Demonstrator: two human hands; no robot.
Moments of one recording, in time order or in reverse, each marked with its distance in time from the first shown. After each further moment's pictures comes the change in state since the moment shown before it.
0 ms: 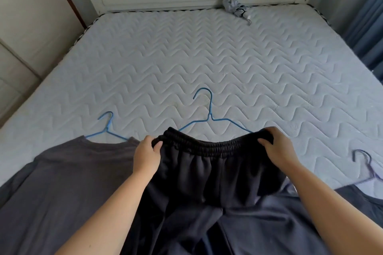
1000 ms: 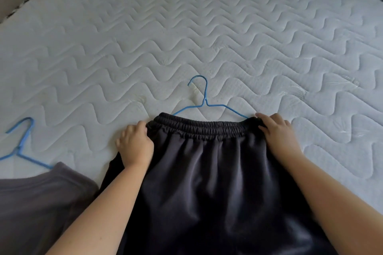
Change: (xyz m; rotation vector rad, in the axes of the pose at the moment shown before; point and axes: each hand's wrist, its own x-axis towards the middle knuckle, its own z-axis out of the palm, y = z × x) left_hand 0.175 -0.048 0.188 0.382 0.249 0.135; right_hand 0.172 0.111 0.122 -0.349 0.088 -0.144
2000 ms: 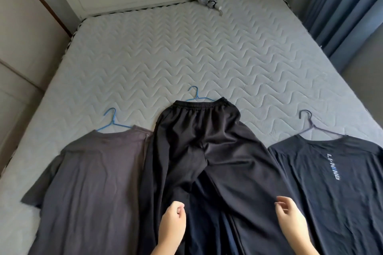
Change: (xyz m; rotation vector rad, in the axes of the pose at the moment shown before) left_hand -0.390 -0.022 -0.326 -0.325 -0.726 -0.307; right_hand -0.453 -0.024 -0.232 0.442 -0.104 0.757
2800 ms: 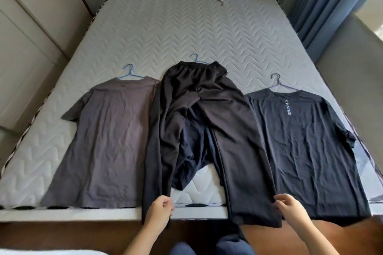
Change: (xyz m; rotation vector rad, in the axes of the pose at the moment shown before) left_hand -0.313 -0.188 0.028 -0.177 -0.100 -0.091; right_hand -0.224 0.246 -0.122 -0.124 -0.210 0.051
